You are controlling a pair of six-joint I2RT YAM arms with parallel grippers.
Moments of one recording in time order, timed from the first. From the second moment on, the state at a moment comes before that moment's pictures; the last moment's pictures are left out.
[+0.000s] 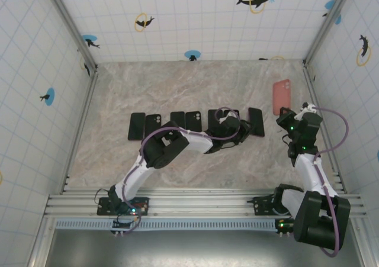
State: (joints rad) left arm -1.06 2.34 1.41 0.53 0.06 -1.59; right arm -0.19 0.99 0.40 0.24 -0.30 0.61
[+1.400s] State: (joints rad) left arm -1.00 1.99 1.25 0.51 0.10 -1.34; right arm -0.27 1.22 0.26 0.31 -0.45 0.65
